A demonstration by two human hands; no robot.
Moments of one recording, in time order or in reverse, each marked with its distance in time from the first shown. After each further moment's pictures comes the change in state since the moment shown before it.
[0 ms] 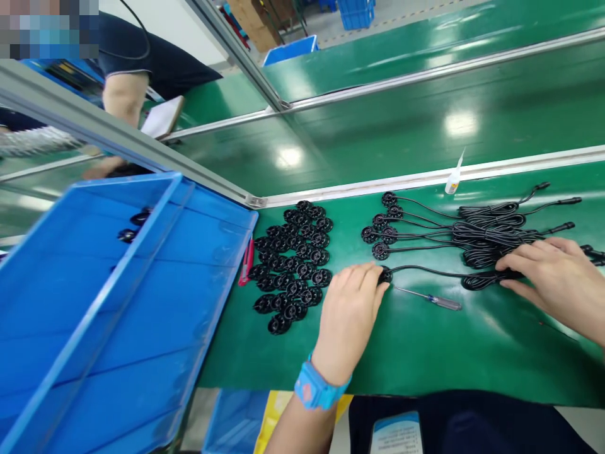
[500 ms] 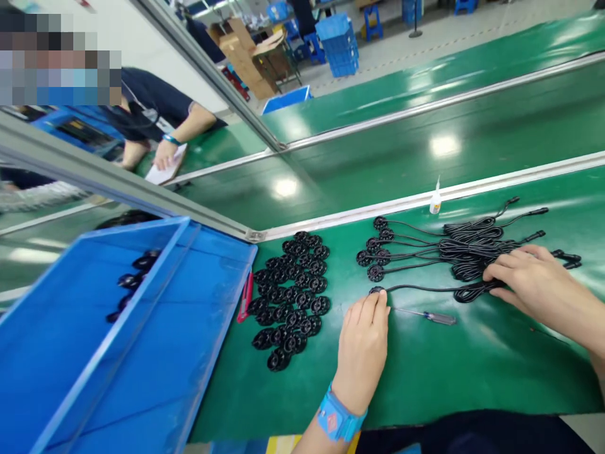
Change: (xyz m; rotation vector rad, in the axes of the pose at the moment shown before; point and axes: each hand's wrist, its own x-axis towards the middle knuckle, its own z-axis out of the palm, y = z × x) left_hand -0.021 0.004 0.033 0.149 0.086 0.068; right_hand 0.001 -0.006 0.007 0.084 -0.231 0.214
